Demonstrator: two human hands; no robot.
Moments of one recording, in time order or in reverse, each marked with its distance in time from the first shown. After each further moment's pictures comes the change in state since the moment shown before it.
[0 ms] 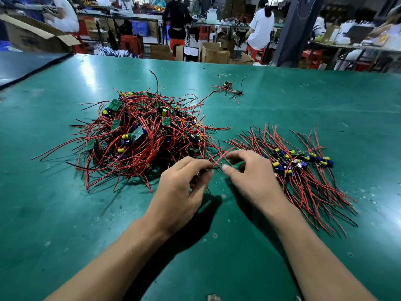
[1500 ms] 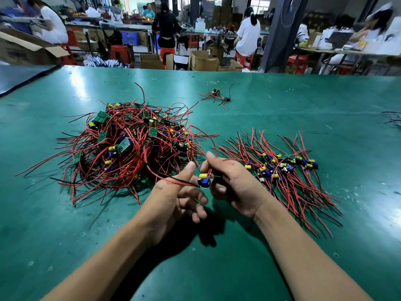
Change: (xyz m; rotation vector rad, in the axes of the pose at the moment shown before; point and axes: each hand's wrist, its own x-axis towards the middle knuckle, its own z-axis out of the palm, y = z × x) left_hand 0.011 0.016 0.001 -1.035 -0.251 -1.000; right_hand -0.003 -0.021 -0.005 1.118 -0.464 0.236
